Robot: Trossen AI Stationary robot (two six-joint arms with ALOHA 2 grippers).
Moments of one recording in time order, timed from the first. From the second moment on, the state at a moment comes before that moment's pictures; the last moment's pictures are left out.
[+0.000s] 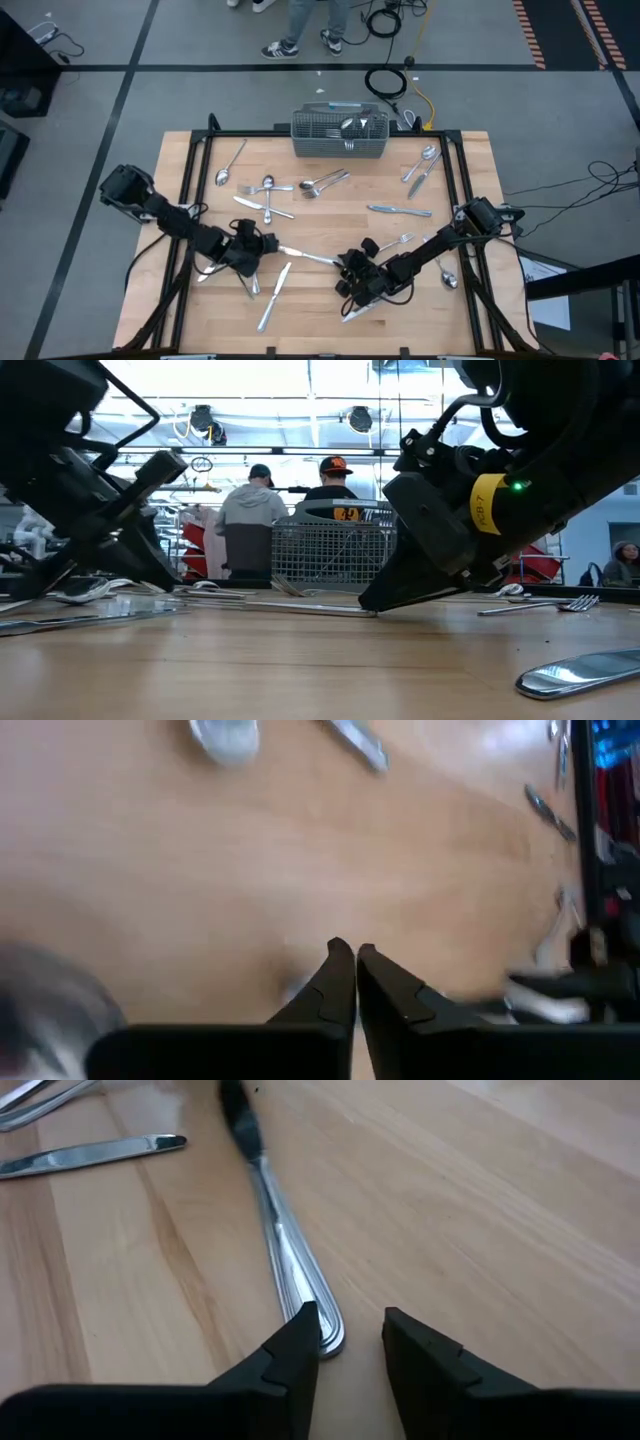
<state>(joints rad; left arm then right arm) -0.49 1.52 0.43 0.09 -0.65 -1.95 0.51 2.02 0.95 0.09 0.76 0.93</state>
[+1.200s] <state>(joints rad) -0.51 1.10 0.43 -0.25 -0.29 -1.86 0.48 2.02 0.95 0.05 0.75 1.07</state>
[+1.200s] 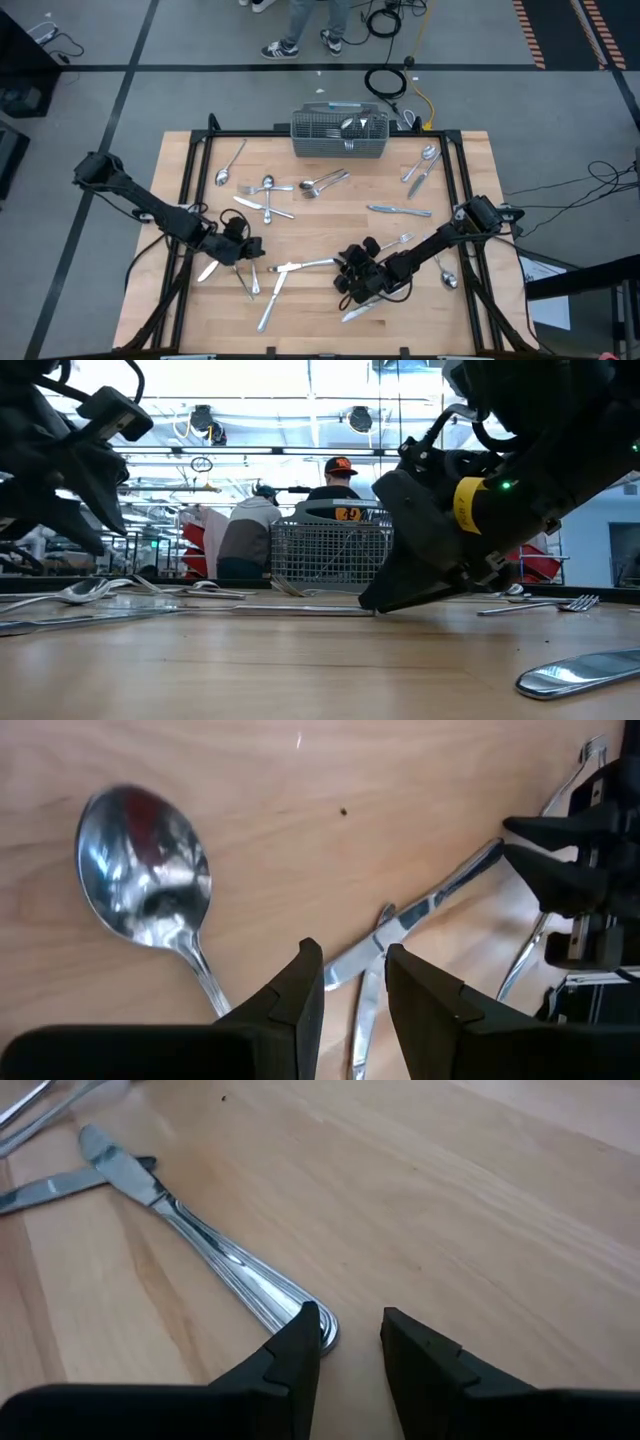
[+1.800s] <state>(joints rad) -0.51 1.10 0.43 -0.23 -0.25 -1.93 0.48 2.03 0.95 0.10 0.76 1.20</state>
